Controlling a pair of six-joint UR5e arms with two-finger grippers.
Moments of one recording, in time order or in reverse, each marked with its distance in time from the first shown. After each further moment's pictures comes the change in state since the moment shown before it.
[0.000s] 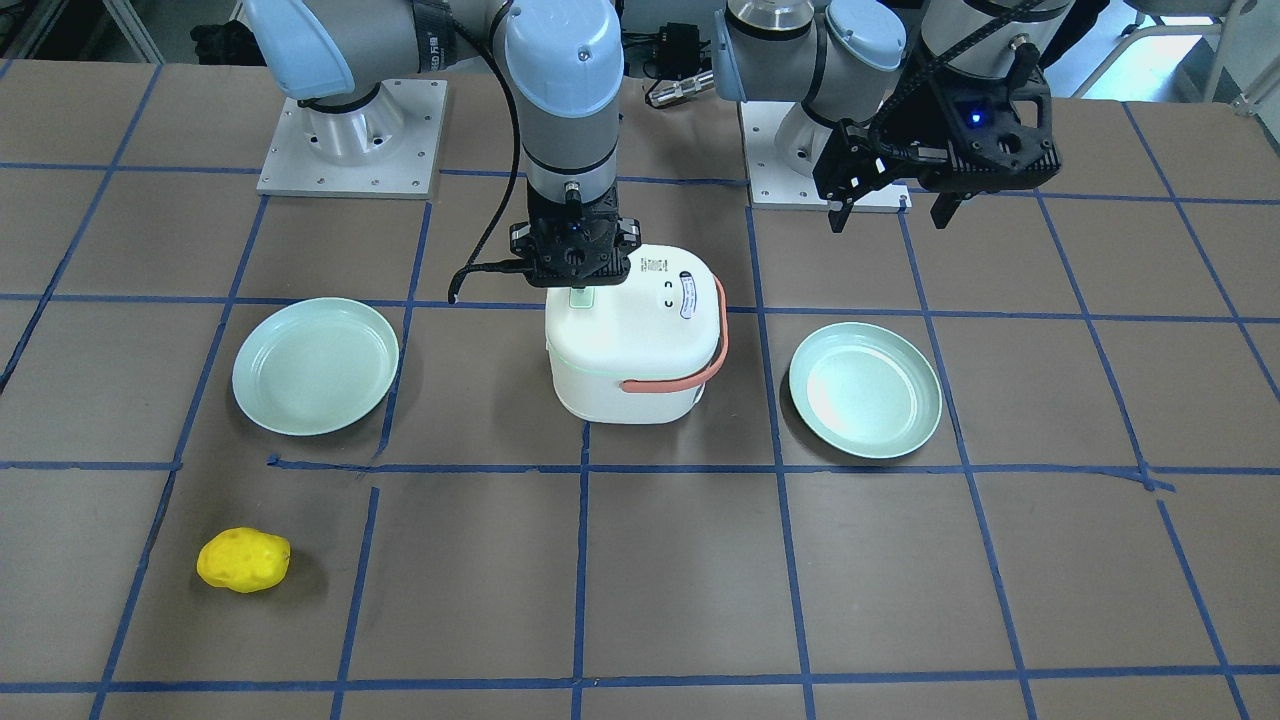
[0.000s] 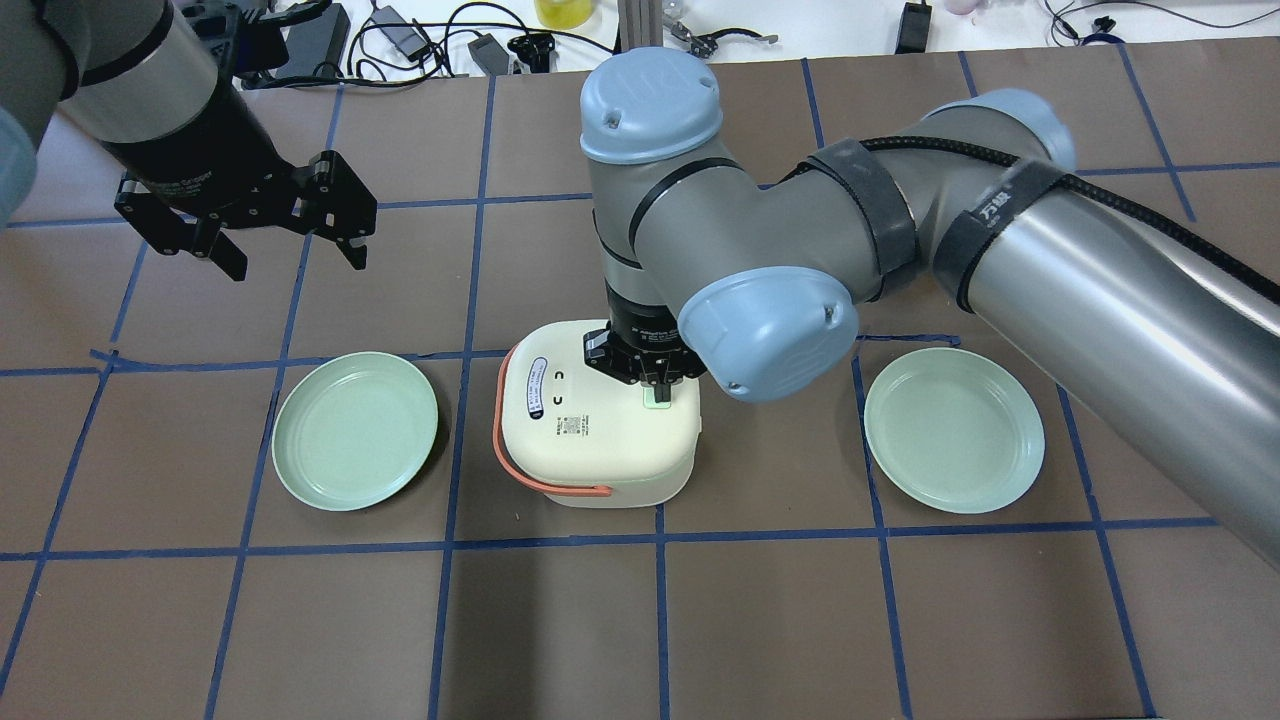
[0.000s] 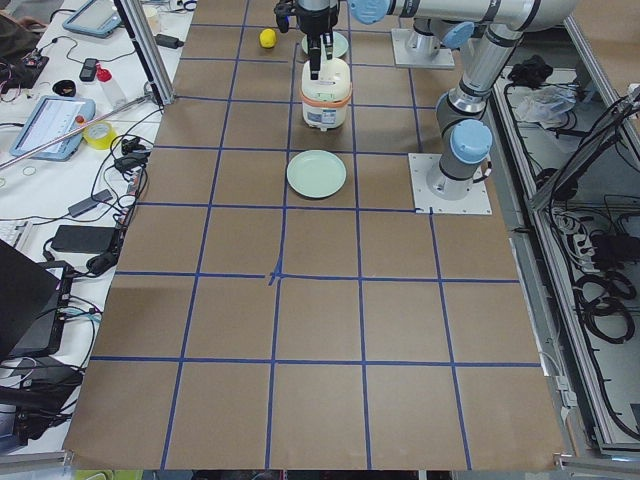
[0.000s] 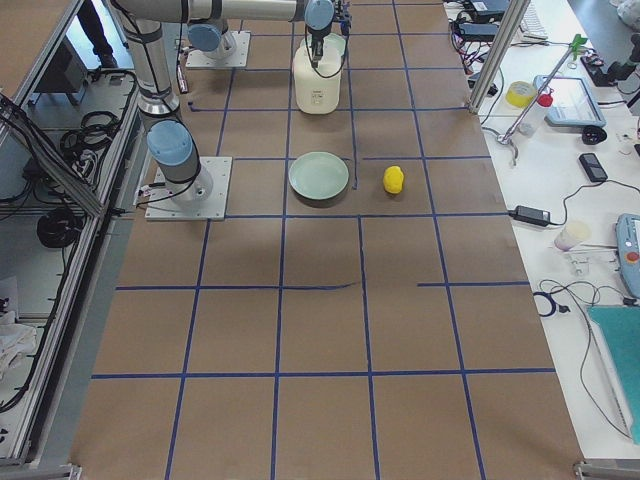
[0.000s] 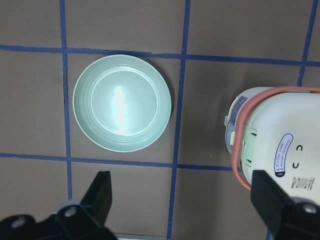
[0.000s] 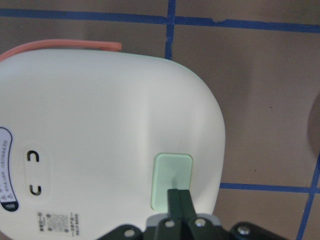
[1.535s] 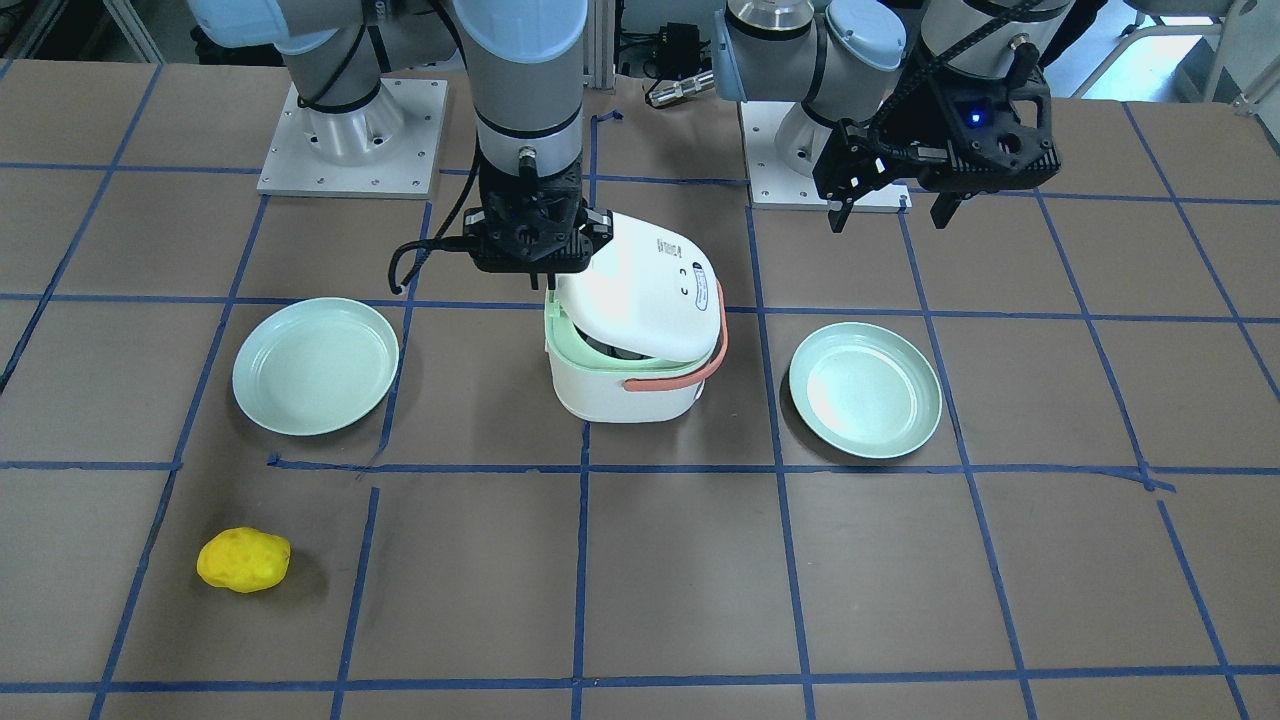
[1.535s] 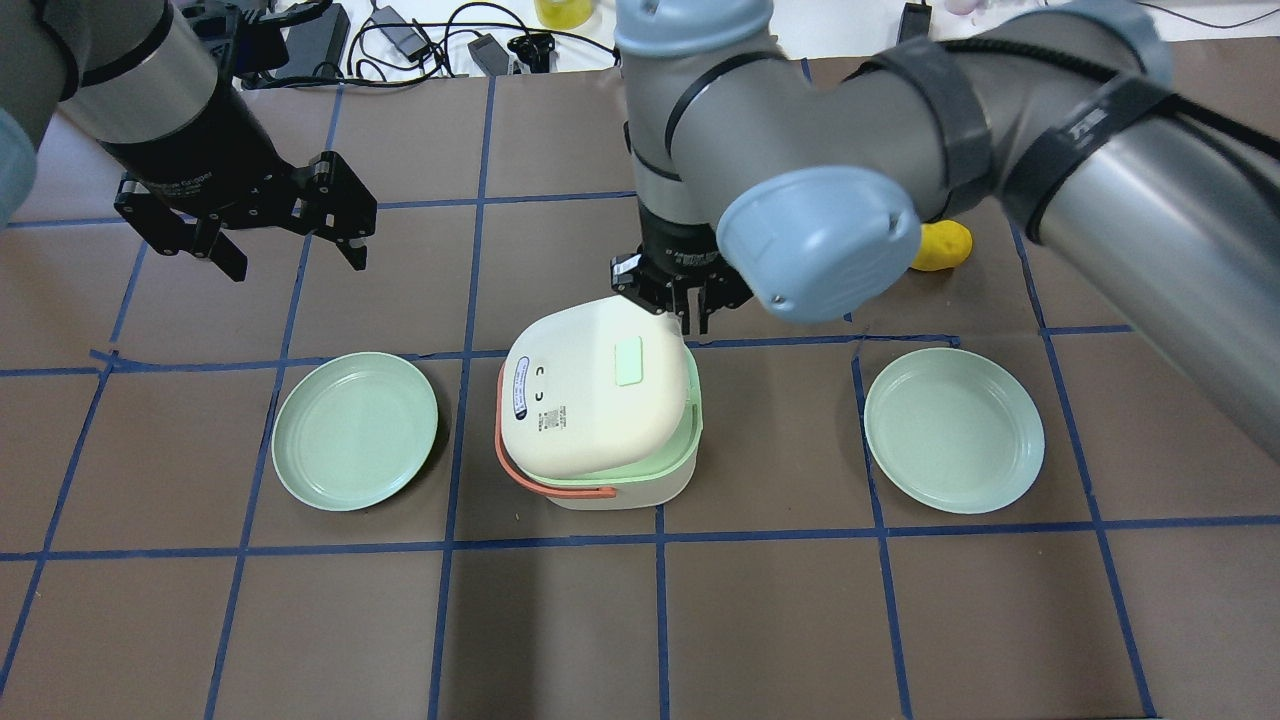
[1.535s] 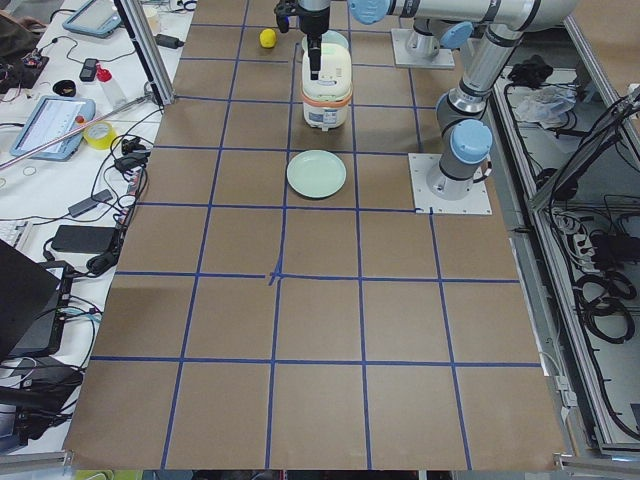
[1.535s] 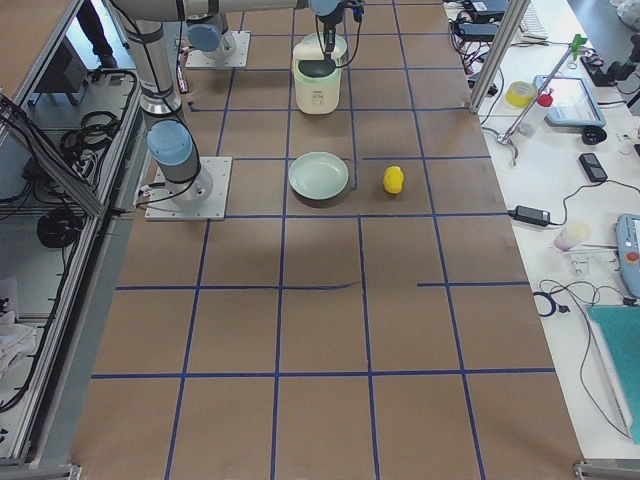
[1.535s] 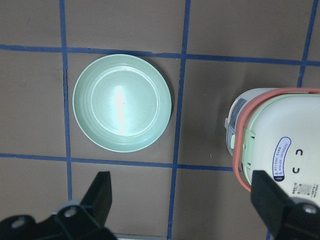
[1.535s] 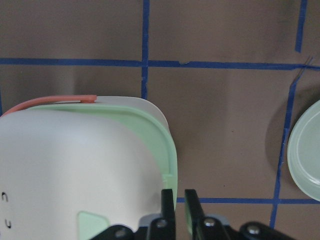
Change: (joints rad) left arm 0.000 0.000 0.000 0.000 0.000 0.001; right arm -0.097 -0.027 -0.152 0.125 -0.053 -0.050
